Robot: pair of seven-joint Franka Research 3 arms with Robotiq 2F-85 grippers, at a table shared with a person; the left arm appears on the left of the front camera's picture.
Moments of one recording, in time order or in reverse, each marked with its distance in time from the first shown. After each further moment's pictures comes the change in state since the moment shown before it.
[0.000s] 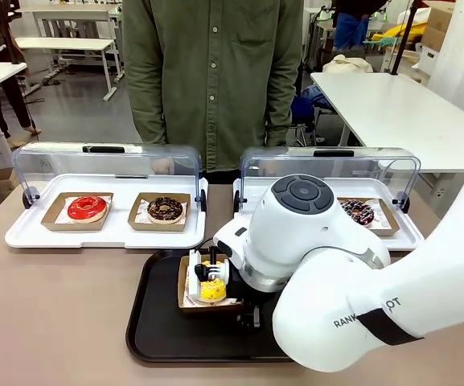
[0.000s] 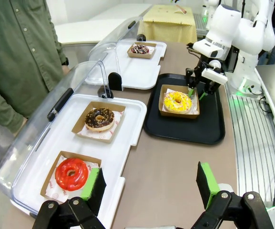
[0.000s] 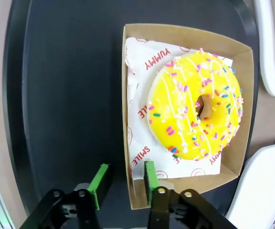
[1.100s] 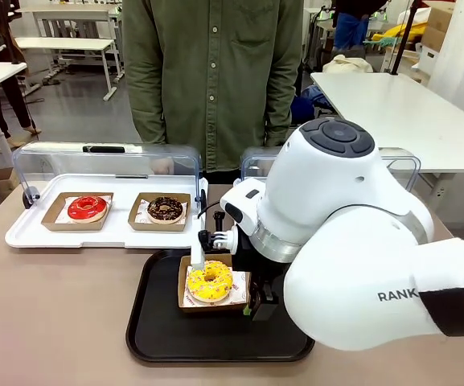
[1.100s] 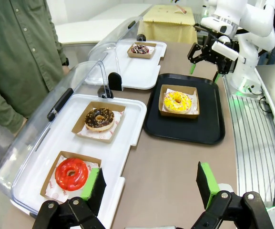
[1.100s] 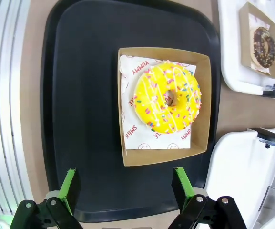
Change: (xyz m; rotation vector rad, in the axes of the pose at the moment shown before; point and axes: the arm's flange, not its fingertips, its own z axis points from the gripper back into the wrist) left arm 0.000 0.000 0.000 0.000 0.000 0.000; right arm 0.003 -0.002 0.077 -0.020 -0.026 0.006
